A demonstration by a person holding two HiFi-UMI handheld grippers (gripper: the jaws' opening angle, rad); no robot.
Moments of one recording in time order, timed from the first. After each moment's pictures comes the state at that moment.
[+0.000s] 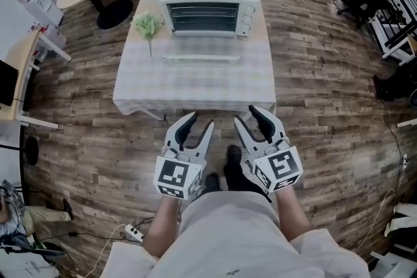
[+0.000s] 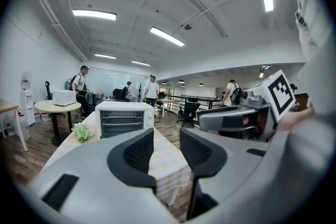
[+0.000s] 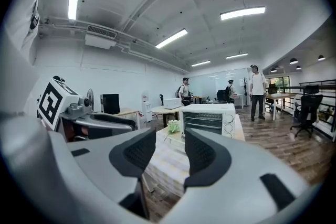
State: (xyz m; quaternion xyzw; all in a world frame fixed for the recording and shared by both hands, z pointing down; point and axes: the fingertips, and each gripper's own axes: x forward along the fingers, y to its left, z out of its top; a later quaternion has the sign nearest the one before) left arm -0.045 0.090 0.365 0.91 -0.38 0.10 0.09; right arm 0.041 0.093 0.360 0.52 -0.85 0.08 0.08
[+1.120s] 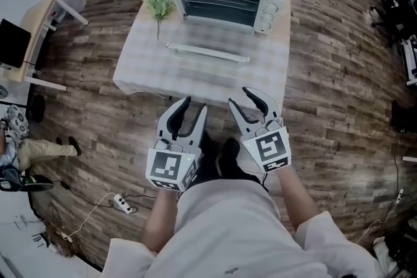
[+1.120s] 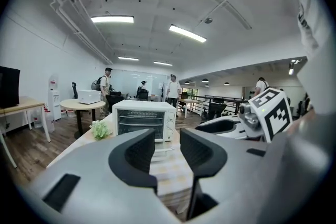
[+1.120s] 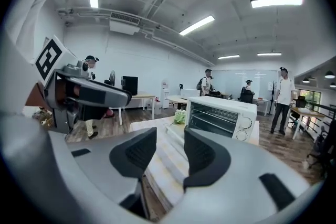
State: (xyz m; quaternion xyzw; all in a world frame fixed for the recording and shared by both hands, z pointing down) left arm -0.011 -0.003 0.377 0.85 -0.51 0.10 0.11; right arm 0.071 -0.027 0.416 0.40 -0.90 0.03 0.17
